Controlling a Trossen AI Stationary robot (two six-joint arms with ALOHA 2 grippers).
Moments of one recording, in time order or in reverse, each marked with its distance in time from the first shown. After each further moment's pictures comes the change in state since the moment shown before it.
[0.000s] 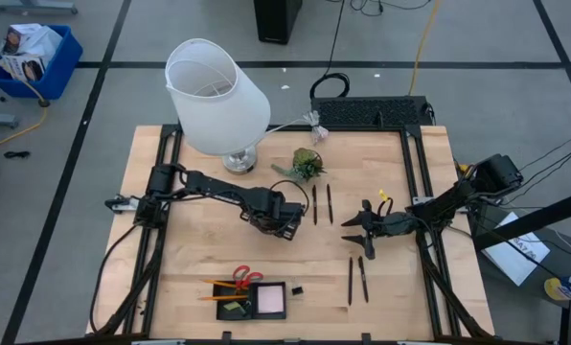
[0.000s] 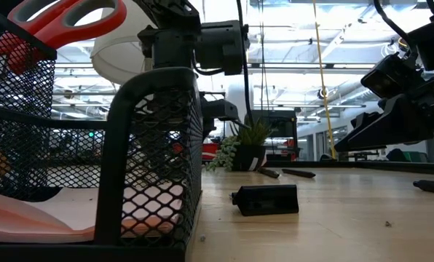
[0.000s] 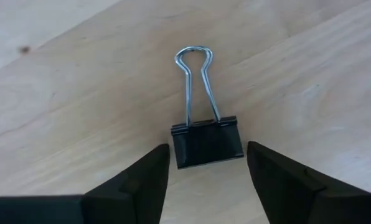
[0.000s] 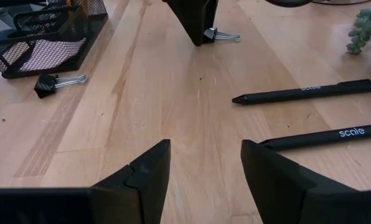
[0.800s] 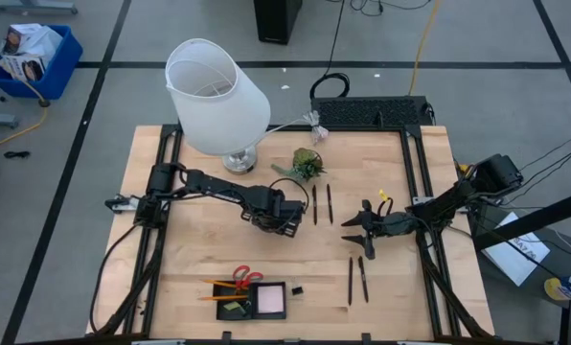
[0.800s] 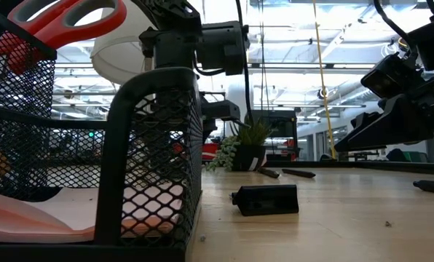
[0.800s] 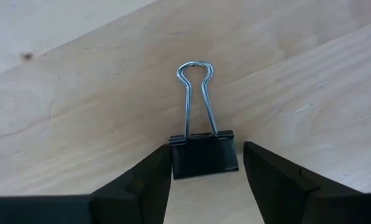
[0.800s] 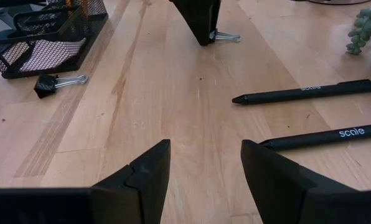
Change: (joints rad) left arm 0.017 0.002 -0.006 0.041 -0.021 -0.038; right arm 0.000 0.000 0.000 0.000 0.000 0.000
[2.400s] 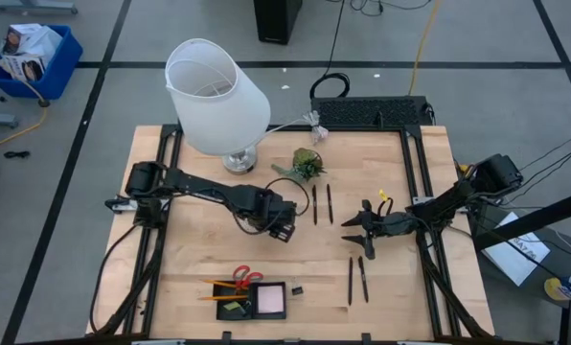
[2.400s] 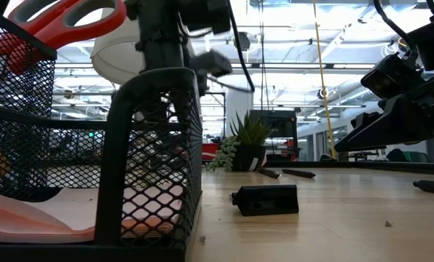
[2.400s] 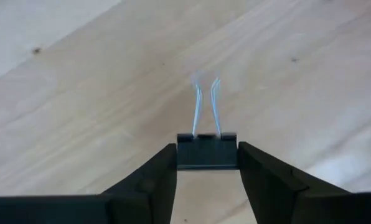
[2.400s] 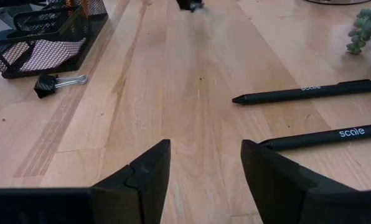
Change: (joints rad) left arm -0.060 -0.172 -0.044 -0.014 0.022 0.079; right arm 0.000 0.000 0.000 0.000 0.000 0.000
